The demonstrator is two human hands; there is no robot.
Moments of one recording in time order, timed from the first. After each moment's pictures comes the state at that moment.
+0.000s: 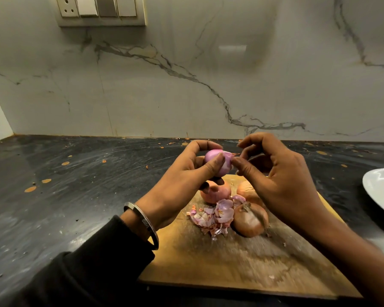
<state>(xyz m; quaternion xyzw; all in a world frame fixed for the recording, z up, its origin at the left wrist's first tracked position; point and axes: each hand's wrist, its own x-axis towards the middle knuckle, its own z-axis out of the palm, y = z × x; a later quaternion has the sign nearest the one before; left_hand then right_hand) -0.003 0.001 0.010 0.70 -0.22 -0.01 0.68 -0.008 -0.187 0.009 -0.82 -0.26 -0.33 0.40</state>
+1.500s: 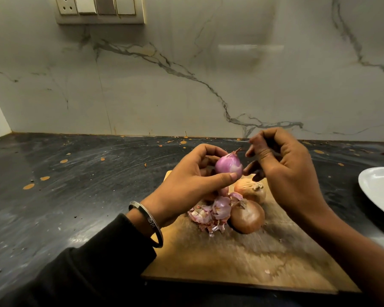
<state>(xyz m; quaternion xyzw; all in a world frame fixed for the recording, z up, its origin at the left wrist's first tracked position) -0.002 -0.005 0.001 0.71 -0.24 -0.02 0.67 0.000 -0.193 0.007 -0.77 -0.20 -0.28 0.54</state>
